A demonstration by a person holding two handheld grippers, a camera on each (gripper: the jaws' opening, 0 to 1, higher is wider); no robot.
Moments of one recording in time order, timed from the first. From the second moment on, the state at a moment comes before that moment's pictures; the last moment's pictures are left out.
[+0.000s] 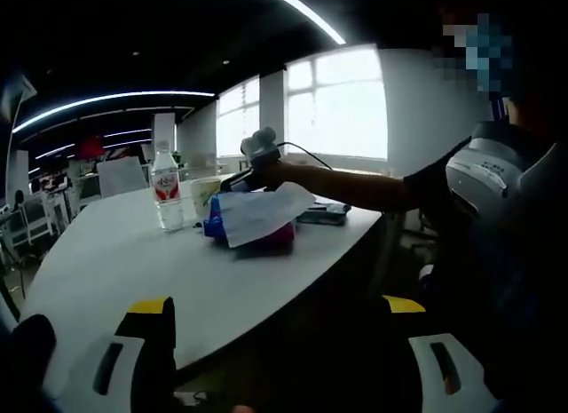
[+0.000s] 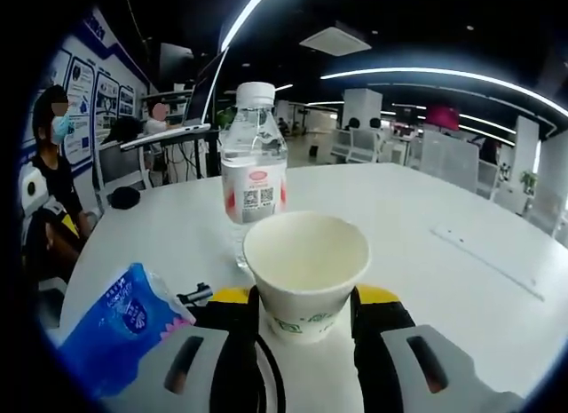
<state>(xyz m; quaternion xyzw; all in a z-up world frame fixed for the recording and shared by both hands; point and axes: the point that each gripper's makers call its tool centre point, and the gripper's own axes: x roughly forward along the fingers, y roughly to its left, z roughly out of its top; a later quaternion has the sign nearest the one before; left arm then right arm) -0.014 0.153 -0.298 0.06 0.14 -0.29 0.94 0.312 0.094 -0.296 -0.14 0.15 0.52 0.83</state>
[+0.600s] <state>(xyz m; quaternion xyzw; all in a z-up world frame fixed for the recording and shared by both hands) -0.014 0.152 -0.300 0.05 0.14 -0.29 0.94 0.312 0.094 -0.297 -0.14 0.15 0.52 0.83</state>
